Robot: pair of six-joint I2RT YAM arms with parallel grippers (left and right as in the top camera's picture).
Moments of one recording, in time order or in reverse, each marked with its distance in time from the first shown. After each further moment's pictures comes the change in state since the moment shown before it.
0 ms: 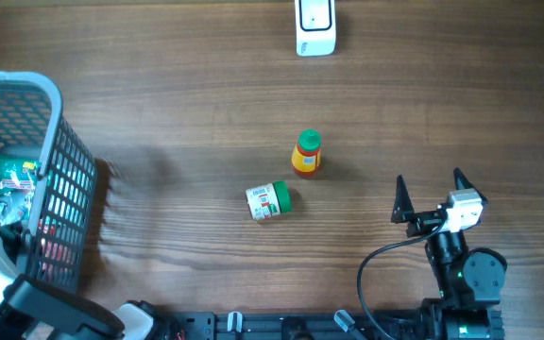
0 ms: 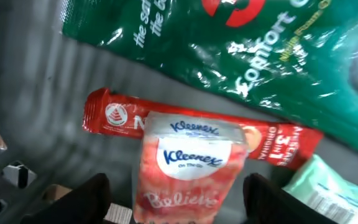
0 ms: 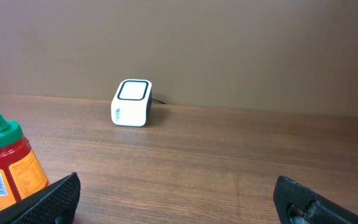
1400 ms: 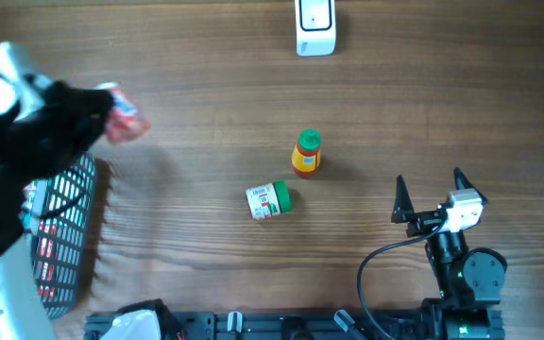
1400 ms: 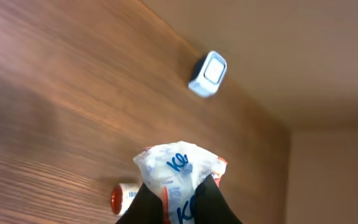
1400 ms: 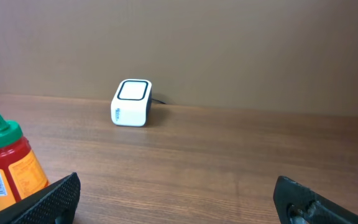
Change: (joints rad) left arm -0.800 -0.205 0.896 -0.377 0.501 0.343; right arm 0.000 0.001 0.000 0.000 0.000 0.000
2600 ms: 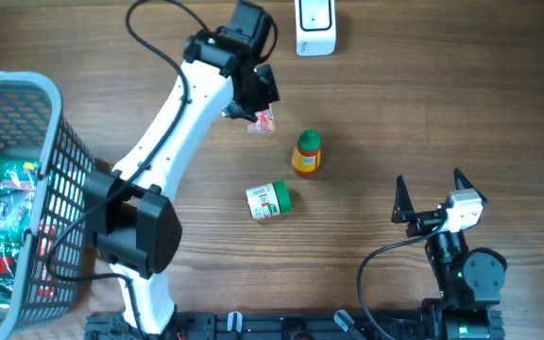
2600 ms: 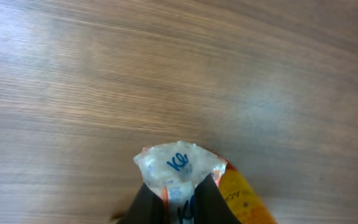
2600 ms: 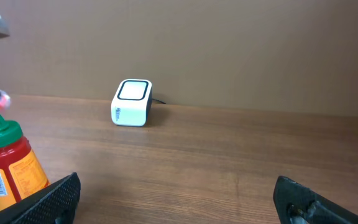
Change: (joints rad) left arm -0.610 0.723 -0.052 0.280 -0.342 -0.089; right arm 0.000 0.000 0.000 0.000 0.000 0.000
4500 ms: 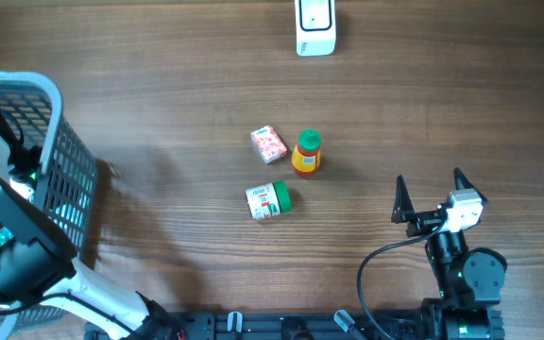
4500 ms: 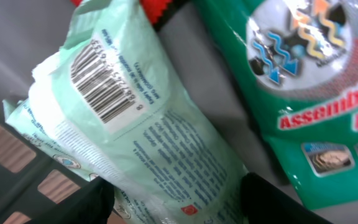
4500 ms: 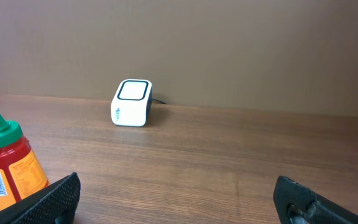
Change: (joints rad) left arm 1.080 -0.041 -0.403 -0.010 -0.009 -1.077; right arm 0.000 -0.001 0.000 0.000 0.000 0.000
